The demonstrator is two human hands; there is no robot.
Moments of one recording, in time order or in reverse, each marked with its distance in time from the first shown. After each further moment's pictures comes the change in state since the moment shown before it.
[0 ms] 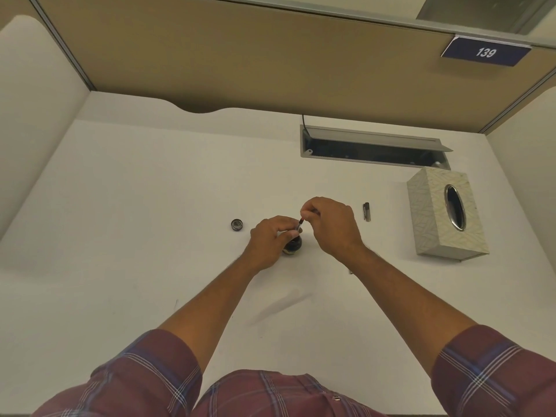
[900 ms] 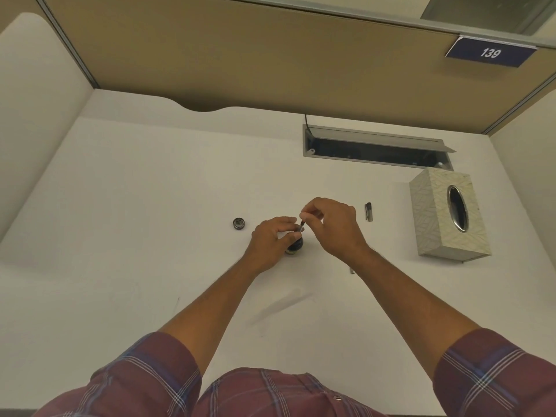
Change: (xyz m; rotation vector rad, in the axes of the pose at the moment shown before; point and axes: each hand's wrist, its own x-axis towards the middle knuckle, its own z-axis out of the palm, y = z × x) left_hand 0.001 -0.015 0.002 -0.016 0.029 -0.016; right_hand -0.003 0.007 -0.001 0.062 0.008 -0.082
